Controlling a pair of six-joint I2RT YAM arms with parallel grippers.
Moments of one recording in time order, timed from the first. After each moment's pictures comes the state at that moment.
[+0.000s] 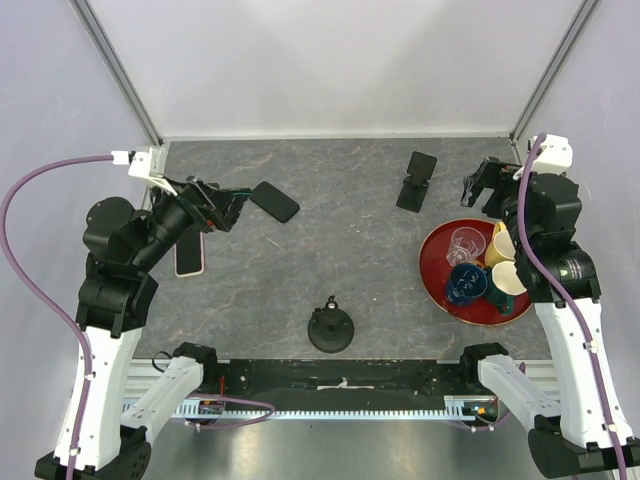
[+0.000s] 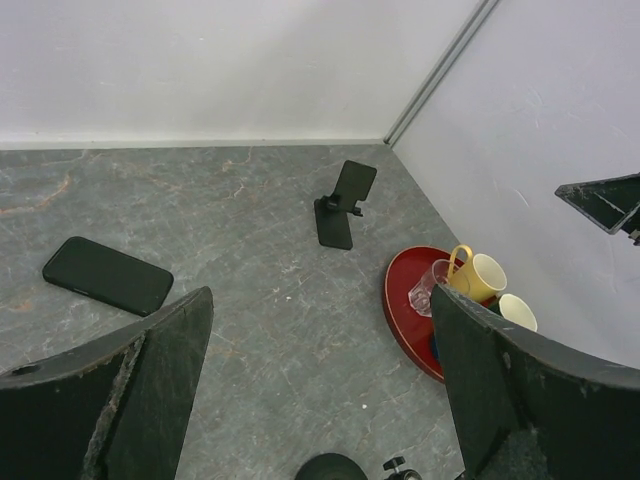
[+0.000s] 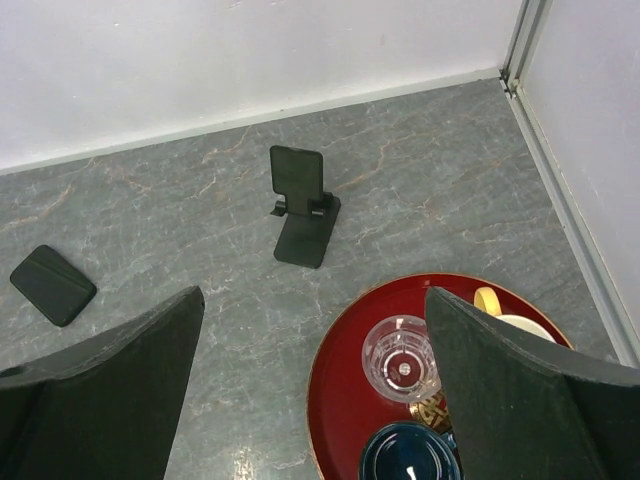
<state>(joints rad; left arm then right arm) -0.21 0.78 1.25 -0.48 0.32 -0.41 0.12 0.87 1.24 -0.59 0.18 0.24</state>
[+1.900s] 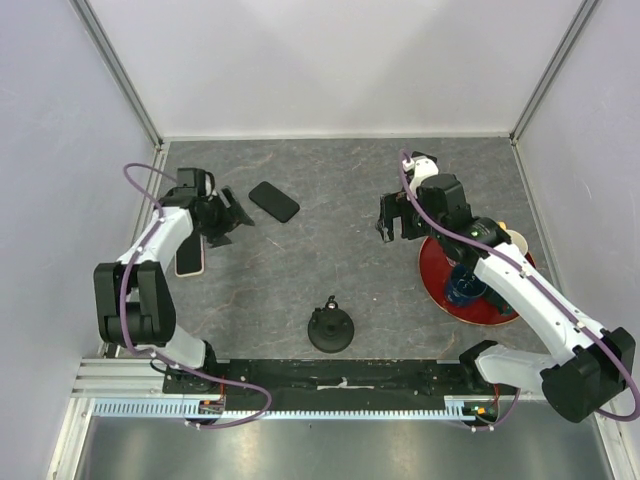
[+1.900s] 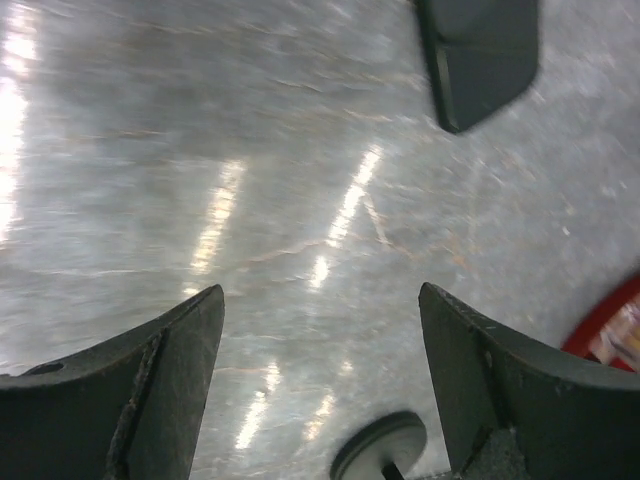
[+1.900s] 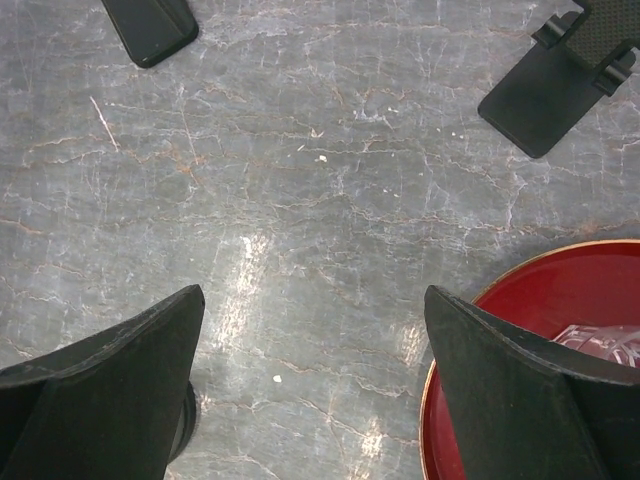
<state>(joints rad) 0.04 1.53 1.09 -0.60 0.20 -0.56 0.49 1.18 1.07 -0.48 0.02 0.21</state>
